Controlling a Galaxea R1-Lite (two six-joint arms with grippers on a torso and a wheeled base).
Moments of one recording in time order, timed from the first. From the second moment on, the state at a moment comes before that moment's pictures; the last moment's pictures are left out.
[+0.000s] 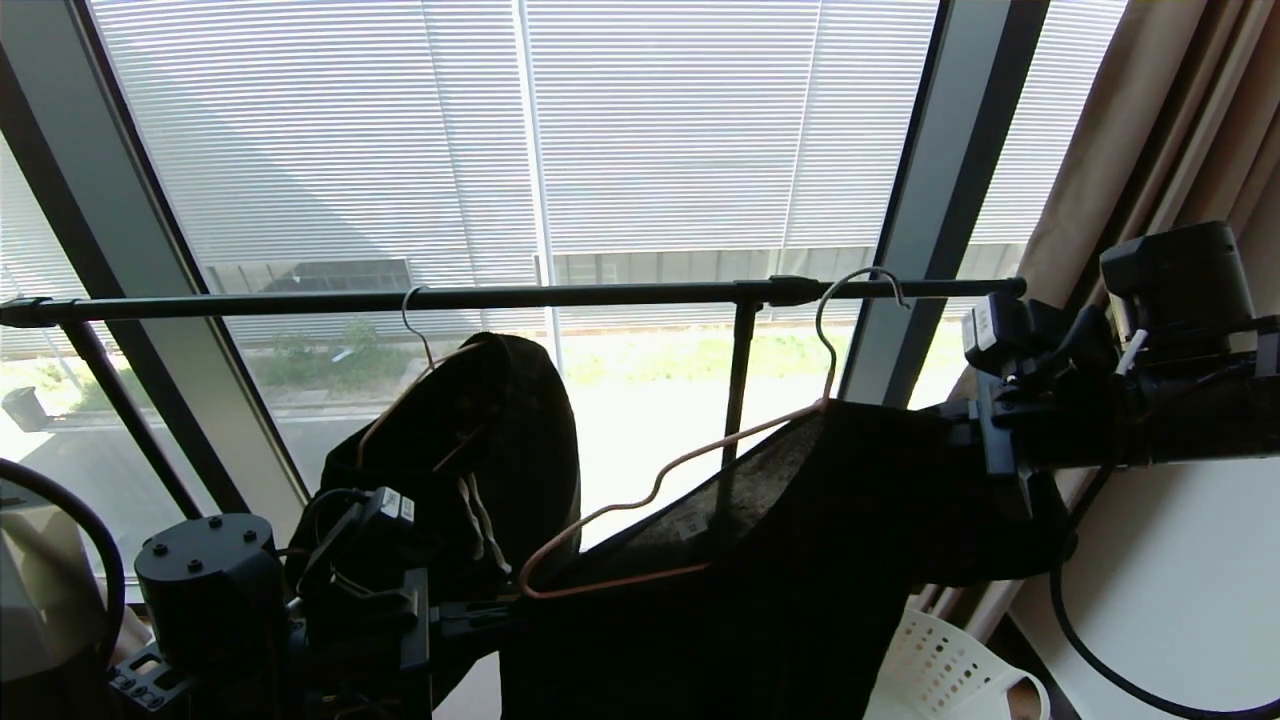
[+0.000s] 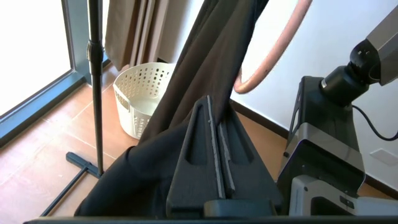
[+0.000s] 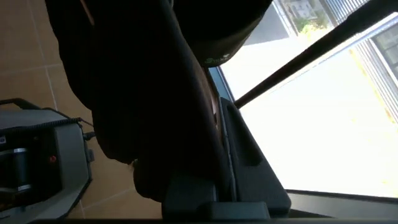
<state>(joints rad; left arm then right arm) -0.33 1.94 -0.10 -1.57 -0.85 -0.13 0.20 1.63 -1.06 0.11 0.65 -0.78</state>
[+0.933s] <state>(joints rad) -0.33 1.94 -0.10 -1.57 -0.85 -0.13 0.16 1.62 -0.95 -0.09 0.51 -0.72</state>
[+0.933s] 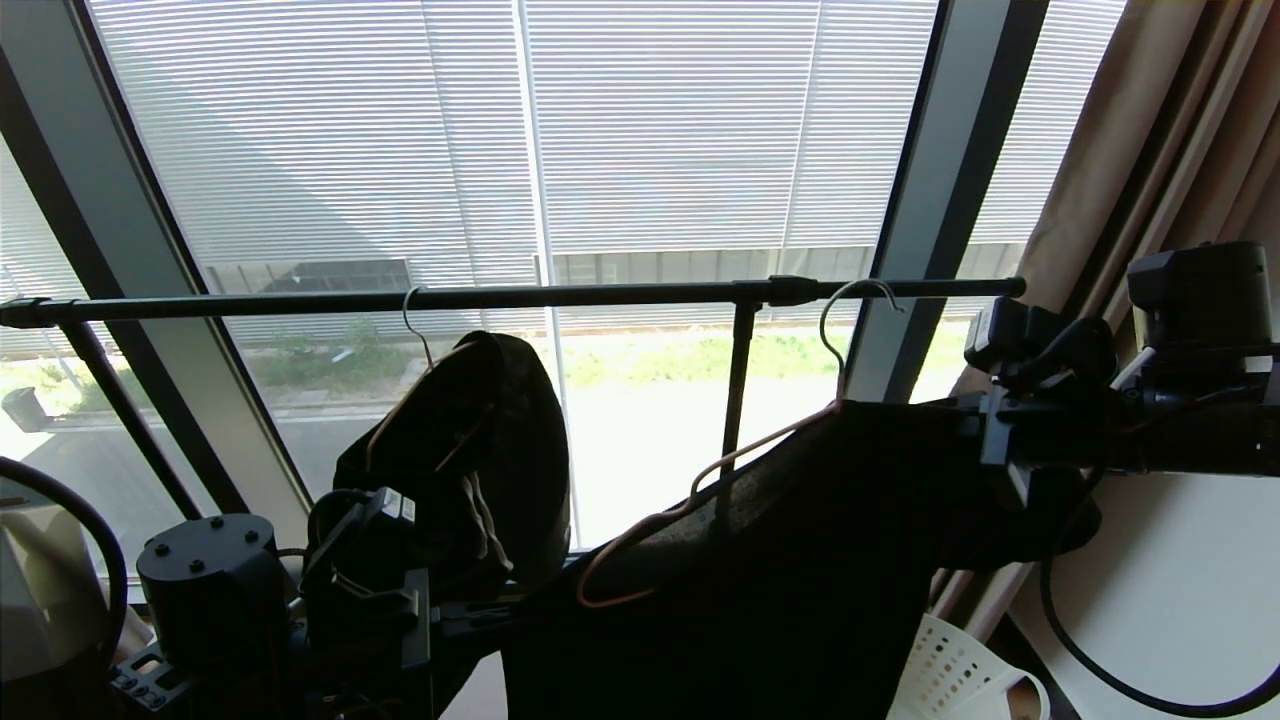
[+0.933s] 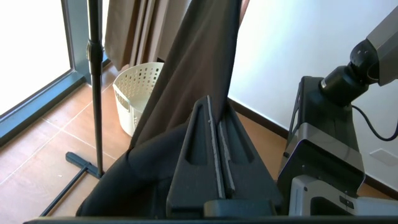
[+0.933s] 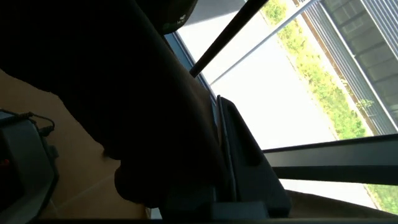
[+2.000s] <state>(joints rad) -0.33 1.95 -0.10 -1.57 -0.85 -0.13 0.17 1.59 -0.94 -0.27 0.51 -0.58</state>
